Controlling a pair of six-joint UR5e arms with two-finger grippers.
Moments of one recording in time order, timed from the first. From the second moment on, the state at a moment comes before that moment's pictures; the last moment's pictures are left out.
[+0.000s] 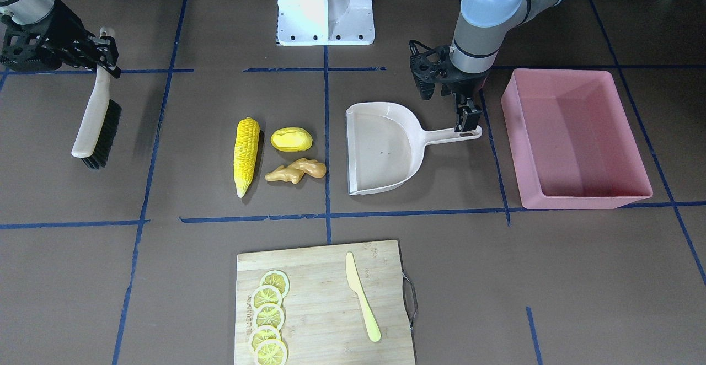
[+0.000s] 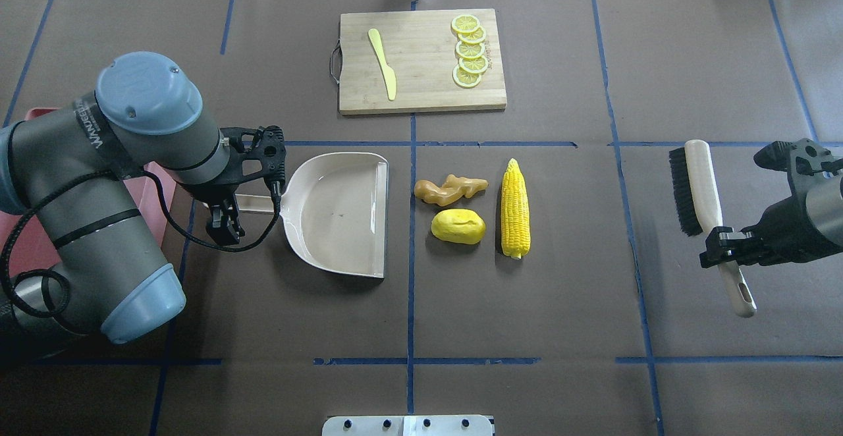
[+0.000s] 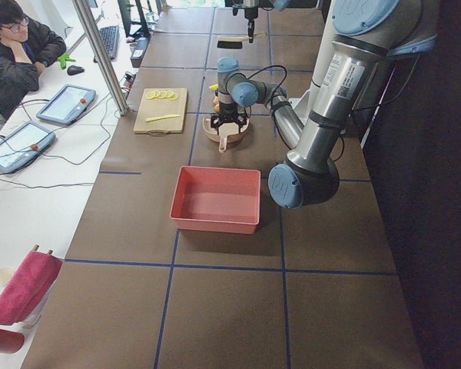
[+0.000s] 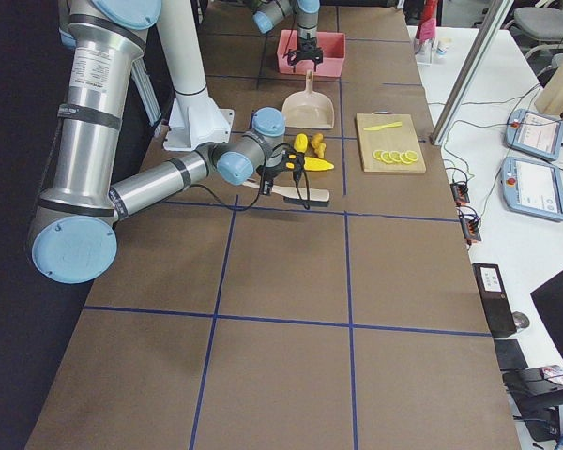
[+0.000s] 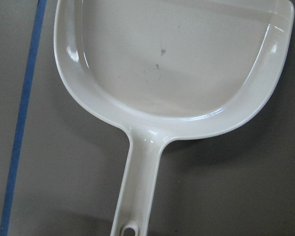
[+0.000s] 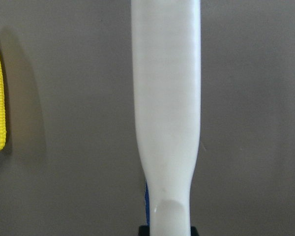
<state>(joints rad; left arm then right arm) -0.66 -2.03 -1.93 -1.35 -1.98 0.39 0.82 -1.78 2.18 -1.26 2.22 1.07</state>
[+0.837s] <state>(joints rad) -0.67 -2.11 -1.77 -1.36 -1.95 0.47 0.82 -1.65 2.21 -1.46 2.24 1.07</state>
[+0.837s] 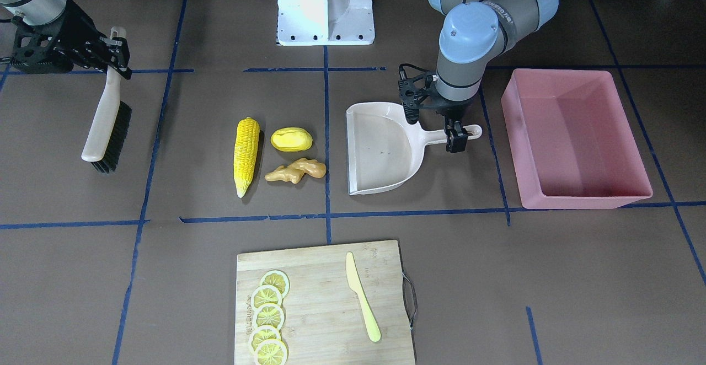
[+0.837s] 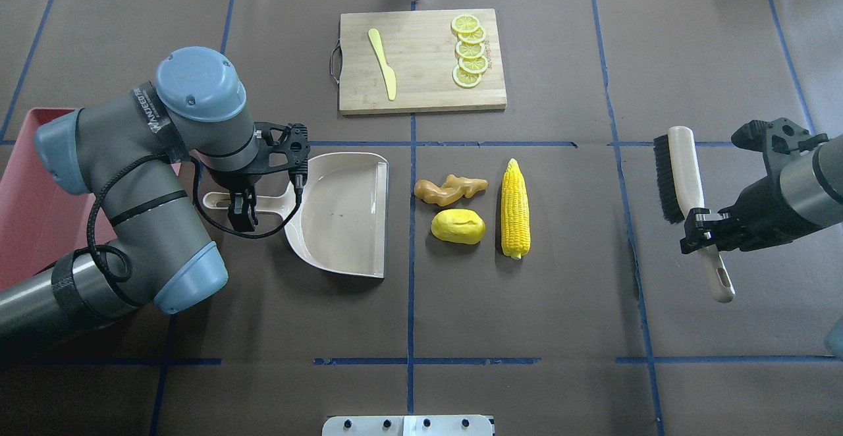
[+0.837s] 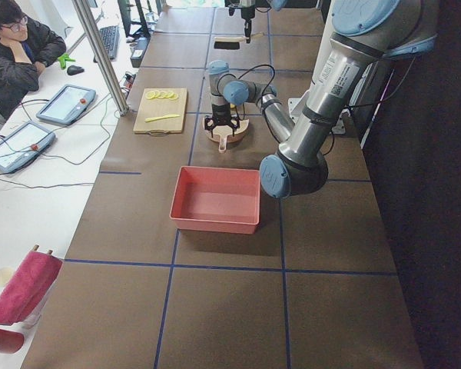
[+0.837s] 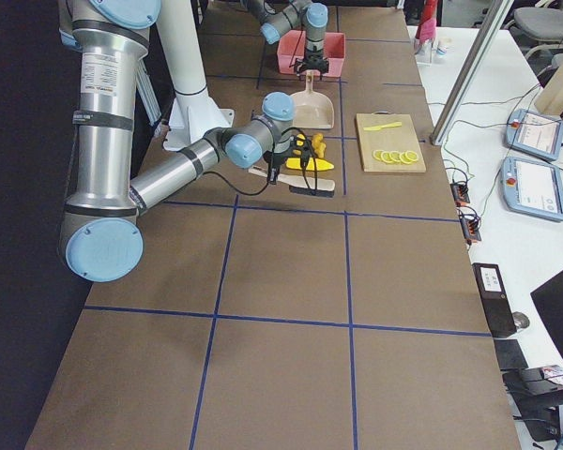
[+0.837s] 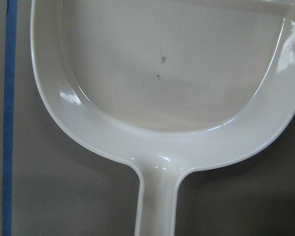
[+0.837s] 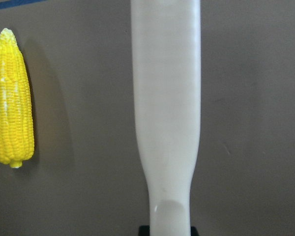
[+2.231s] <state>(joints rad) -0.64 -2.10 -1.69 -1.42 -1.92 0.48 0.80 -1.57 2.22 -1.59 2.23 1.07</state>
